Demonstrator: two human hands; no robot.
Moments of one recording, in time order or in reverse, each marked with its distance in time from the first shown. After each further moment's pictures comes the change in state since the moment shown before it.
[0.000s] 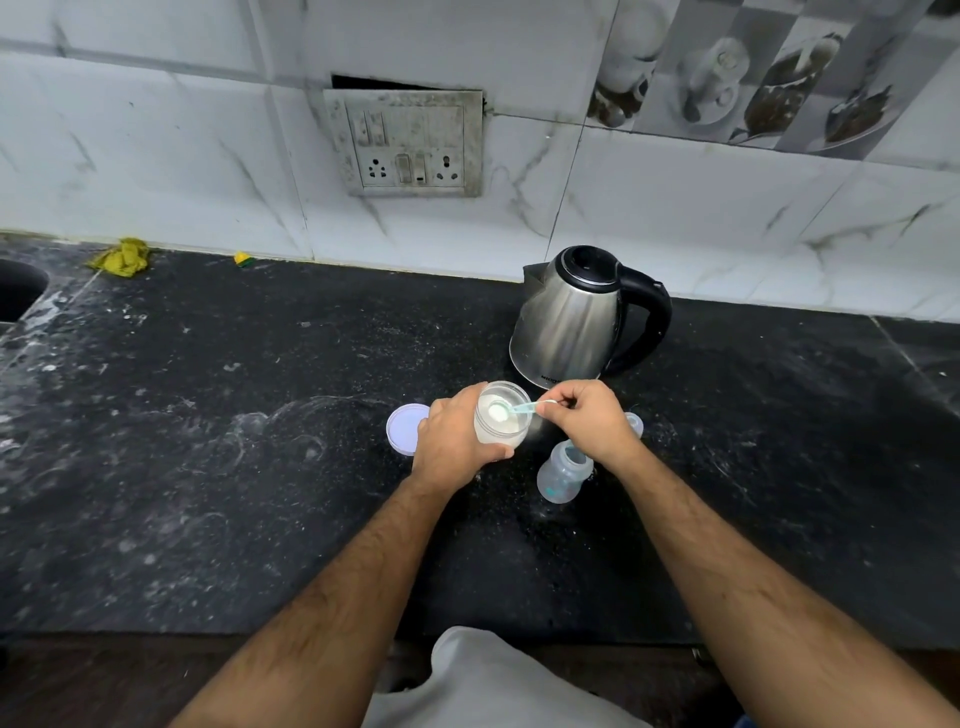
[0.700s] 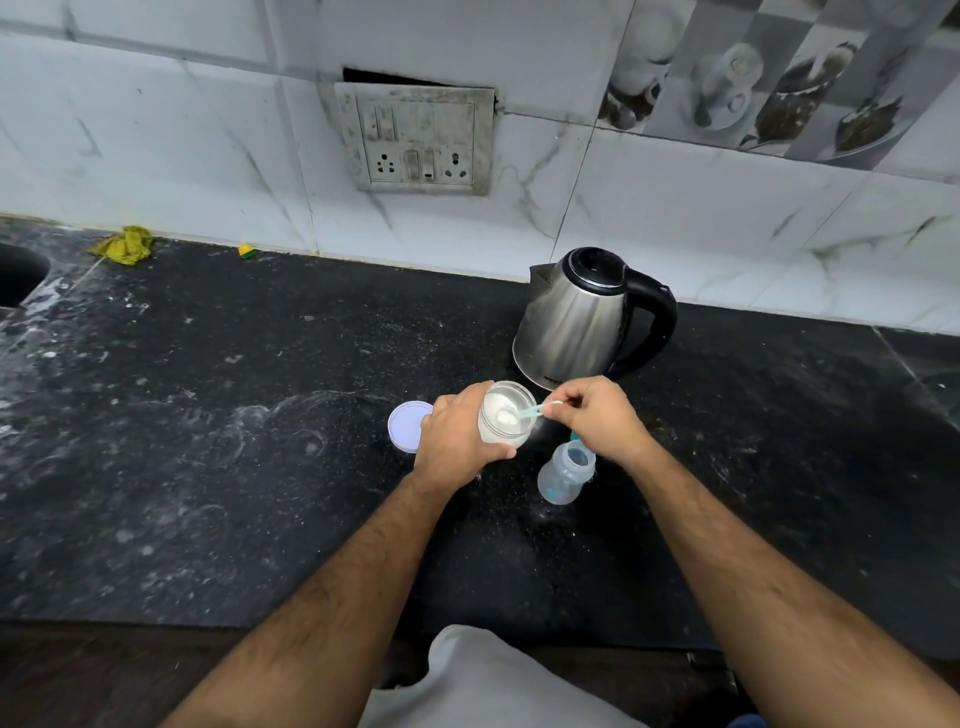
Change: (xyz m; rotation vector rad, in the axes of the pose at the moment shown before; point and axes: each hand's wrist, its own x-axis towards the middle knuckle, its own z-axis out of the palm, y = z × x) left_hand -0.003 0.003 -0.003 0.017 -0.018 0.003; right_hand 0.002 -0.006 -0.011 -0.090 -0.076 -0.040
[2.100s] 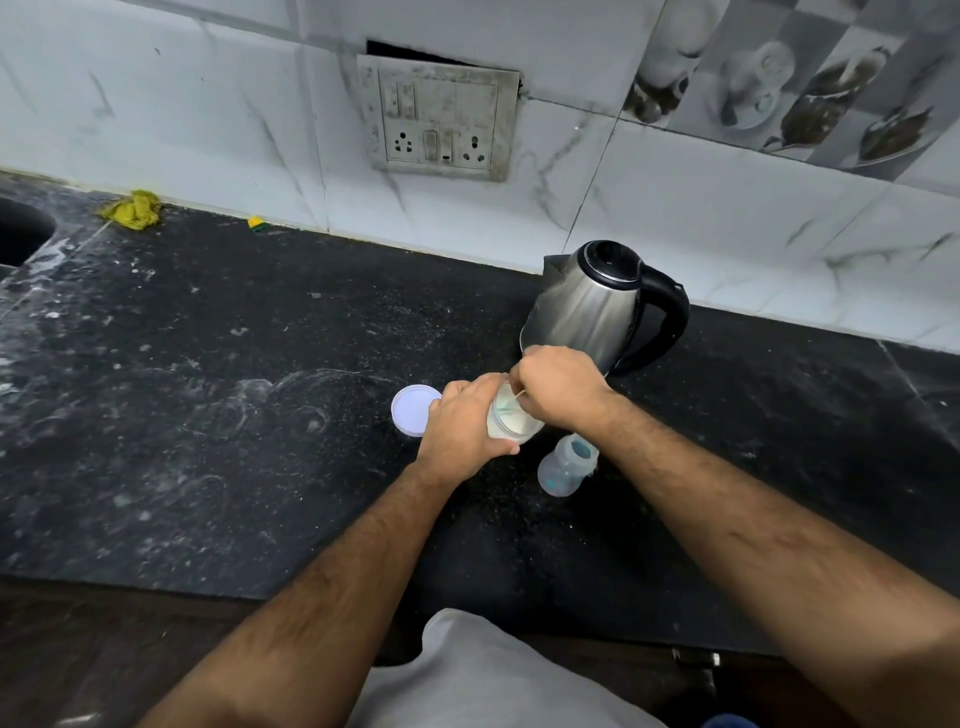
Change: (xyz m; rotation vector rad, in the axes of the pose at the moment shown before) left_hand -0.004 -0.007 0.007 0.051 0.044 0.110; right_hand 0.020 -0.067 0.017 -1.030 -0.226 -0.343
